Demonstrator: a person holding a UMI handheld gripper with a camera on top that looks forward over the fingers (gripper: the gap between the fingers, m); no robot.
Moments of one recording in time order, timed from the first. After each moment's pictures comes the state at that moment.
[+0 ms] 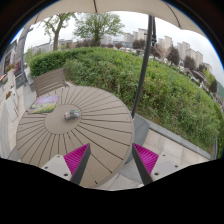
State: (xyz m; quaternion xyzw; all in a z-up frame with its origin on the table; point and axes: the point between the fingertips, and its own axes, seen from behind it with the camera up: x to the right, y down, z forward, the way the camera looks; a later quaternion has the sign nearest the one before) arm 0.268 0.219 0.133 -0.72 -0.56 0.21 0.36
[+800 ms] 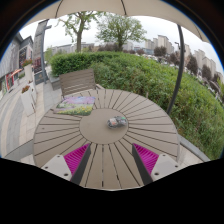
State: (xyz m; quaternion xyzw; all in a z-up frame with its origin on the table) arm 0.174 0.031 0.101 -0.65 -0.62 0.29 0.33
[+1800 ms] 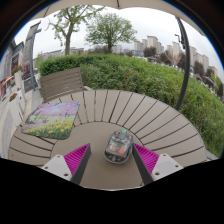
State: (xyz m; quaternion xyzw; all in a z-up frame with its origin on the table) arm -0.056 0.051 -0.019 -0.68 -0.58 0.28 0.36
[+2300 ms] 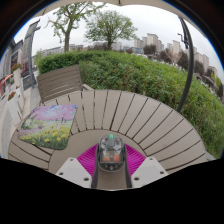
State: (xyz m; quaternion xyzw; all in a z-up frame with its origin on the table) arm -0.093 0.053 -0.019 -0.68 -0.58 0.27 0.35
